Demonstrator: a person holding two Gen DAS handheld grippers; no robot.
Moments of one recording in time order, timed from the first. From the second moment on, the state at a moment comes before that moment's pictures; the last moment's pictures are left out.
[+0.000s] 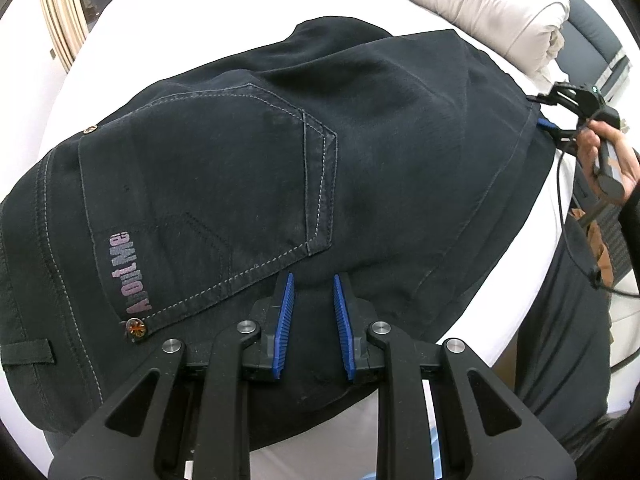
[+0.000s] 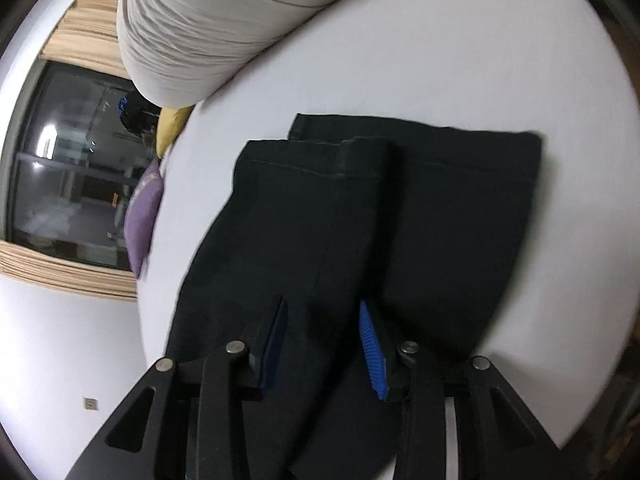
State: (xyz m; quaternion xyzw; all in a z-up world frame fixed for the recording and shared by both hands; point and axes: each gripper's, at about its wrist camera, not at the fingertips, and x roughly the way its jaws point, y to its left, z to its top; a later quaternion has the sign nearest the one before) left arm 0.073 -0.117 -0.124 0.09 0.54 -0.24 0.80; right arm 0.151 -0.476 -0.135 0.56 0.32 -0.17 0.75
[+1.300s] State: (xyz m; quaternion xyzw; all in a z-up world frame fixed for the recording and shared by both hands) left arm 0.073 -0.113 -0.121 0.09 0.54 -0.25 0.80; right arm 0.066 -0.533 -0.134 0.55 0.28 -0.26 0.74
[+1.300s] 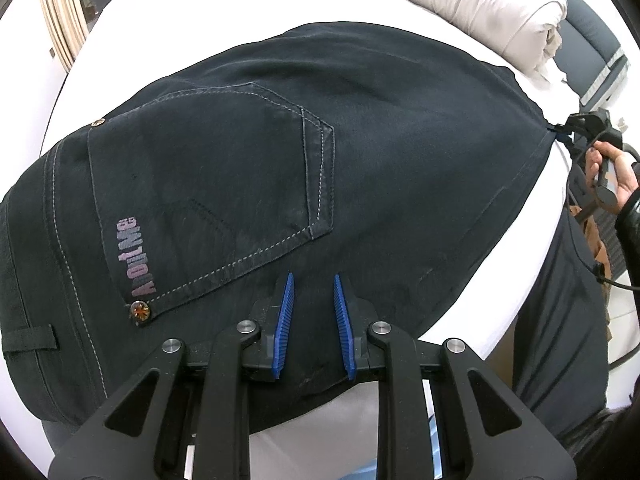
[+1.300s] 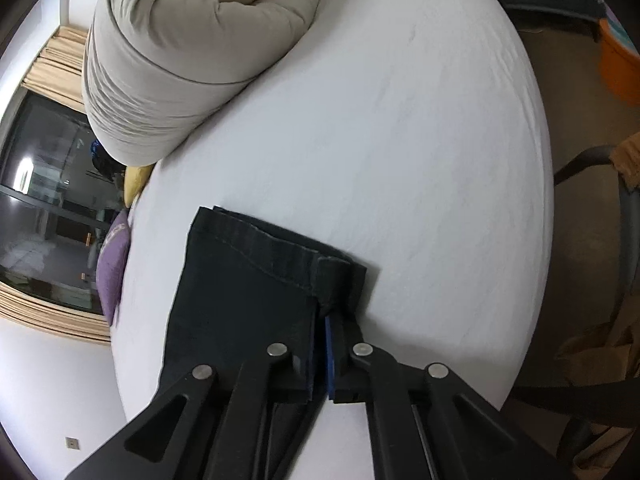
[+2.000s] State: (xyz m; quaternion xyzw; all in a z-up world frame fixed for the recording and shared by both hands) left arm 0.056 -0.076 -0.122 0.05 0.52 -0.26 0.81; right arm 0.099 -0.250 -0.123 0.52 0.46 0.10 0.72
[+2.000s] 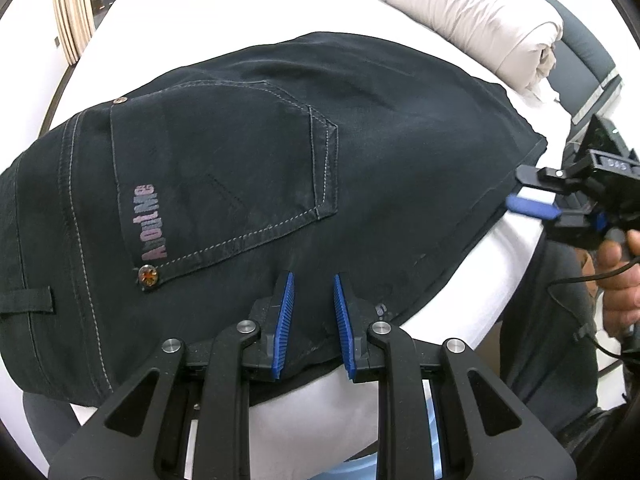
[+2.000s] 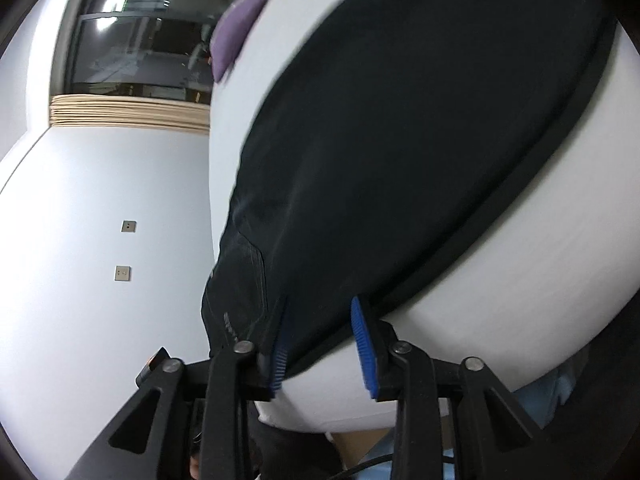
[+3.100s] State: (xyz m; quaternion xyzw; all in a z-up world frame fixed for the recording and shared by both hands) left arm 0.064 -0.068 -0.117 0.04 0.53 -0.27 0.80; right arm 0.092 -0.255 -0.156 0.55 0.44 0.10 0.70
